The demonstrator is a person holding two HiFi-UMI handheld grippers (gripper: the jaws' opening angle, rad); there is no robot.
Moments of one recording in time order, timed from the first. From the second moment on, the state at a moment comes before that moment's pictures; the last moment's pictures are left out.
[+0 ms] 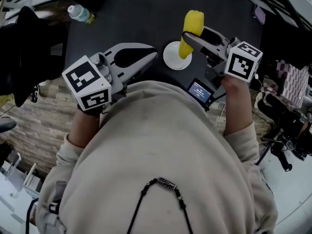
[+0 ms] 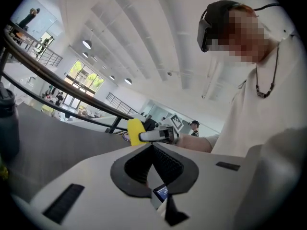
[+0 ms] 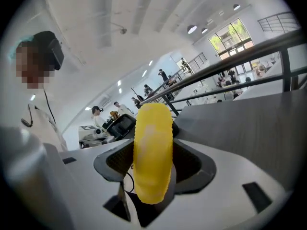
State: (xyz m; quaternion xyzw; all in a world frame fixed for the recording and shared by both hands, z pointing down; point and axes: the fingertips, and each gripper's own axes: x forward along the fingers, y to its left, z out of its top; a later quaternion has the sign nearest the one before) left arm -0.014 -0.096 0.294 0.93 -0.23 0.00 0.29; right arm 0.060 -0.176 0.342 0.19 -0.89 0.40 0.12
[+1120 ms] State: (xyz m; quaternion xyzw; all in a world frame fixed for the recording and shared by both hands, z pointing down) left arm 0.009 -0.102 0.270 0.96 -0.13 0.02 0.24; right arm 0.112 -0.139 0.268 0.30 -0.90 0.31 0.06
